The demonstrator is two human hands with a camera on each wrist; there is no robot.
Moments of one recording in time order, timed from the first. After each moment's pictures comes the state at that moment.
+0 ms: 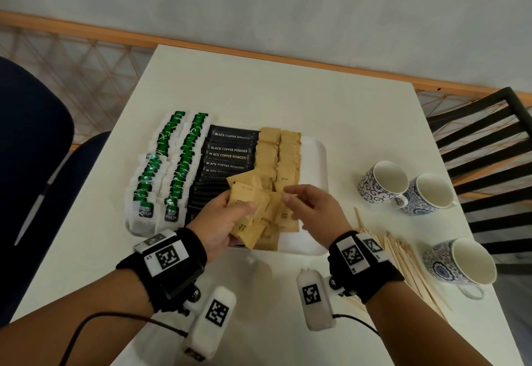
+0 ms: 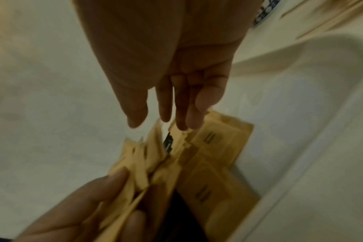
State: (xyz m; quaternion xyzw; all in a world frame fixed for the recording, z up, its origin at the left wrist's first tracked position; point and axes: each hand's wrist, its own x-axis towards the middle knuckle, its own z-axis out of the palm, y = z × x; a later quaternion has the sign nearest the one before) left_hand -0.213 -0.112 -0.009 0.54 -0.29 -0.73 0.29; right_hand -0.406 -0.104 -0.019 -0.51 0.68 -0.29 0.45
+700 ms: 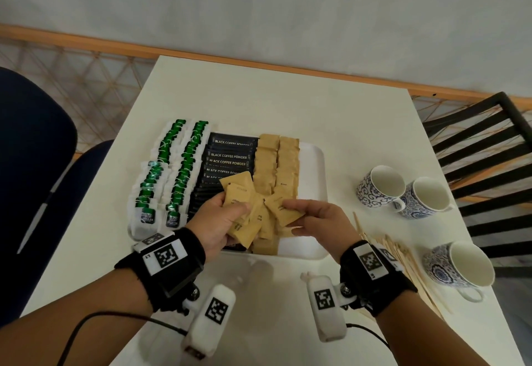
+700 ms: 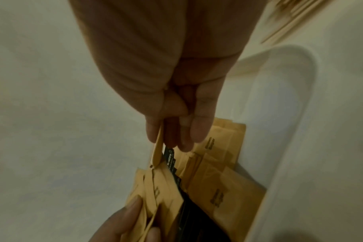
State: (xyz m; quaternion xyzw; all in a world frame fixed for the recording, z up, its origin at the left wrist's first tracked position) left_hand -0.212 -0.117 -0.001 0.54 -0.27 -0.73 0.31; right_hand -0.413 -0.090 -0.005 -0.41 0.60 -0.34 0.60
